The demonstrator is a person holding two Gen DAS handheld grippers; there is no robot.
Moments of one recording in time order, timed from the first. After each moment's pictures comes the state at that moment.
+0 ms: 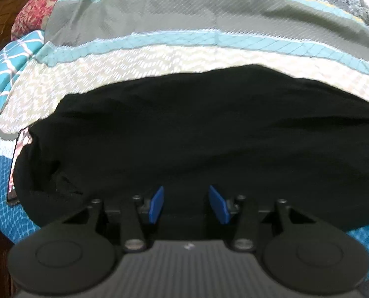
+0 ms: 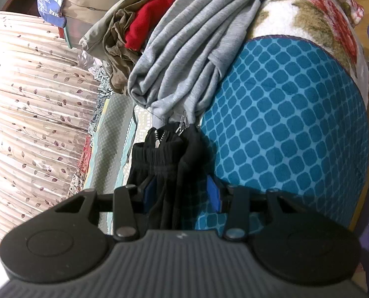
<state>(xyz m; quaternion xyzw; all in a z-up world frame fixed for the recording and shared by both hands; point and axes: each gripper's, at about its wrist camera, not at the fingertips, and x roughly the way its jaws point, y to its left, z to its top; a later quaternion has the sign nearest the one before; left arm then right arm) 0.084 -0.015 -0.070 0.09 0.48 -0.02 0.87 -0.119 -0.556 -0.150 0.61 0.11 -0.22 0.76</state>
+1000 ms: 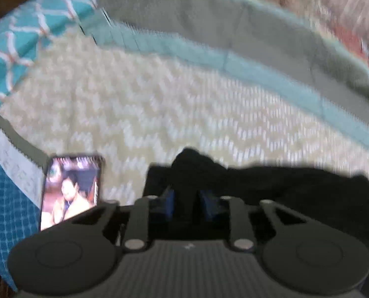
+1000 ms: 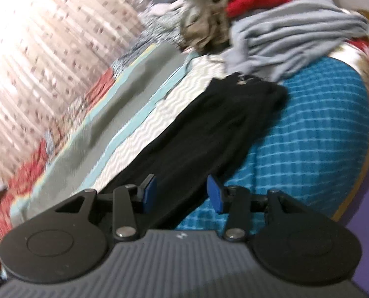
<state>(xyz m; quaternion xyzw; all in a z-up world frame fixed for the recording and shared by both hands) 0.207 0.168 -0.043 -0.06 0.45 0.03 0.89 -0.090 -0.430 -0.076 0.41 0.21 -0.19 0.87</state>
